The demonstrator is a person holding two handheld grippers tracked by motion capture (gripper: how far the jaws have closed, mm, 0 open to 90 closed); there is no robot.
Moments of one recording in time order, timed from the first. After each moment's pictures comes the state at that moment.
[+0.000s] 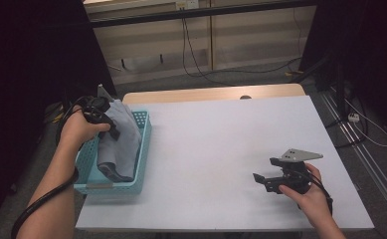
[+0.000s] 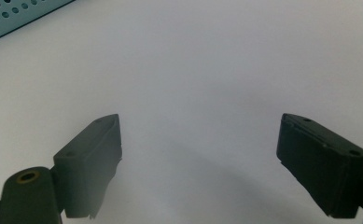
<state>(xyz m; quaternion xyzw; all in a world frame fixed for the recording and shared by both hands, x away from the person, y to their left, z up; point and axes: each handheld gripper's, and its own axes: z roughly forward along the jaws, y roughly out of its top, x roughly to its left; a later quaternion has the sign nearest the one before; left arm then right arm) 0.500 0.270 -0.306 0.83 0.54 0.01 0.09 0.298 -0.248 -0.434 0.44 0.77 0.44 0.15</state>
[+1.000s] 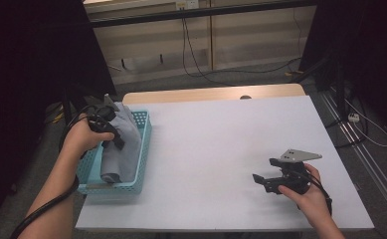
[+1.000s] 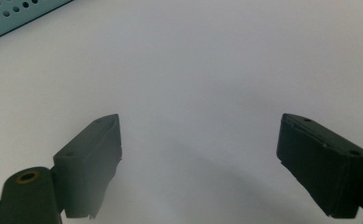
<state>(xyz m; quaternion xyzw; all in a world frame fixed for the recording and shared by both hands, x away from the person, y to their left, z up) 0.486 0.263 -0.325 0.85 0.52 -0.02 0.08 0.297 -0.246 -0.434 0.44 0.77 0.44 0.15</state>
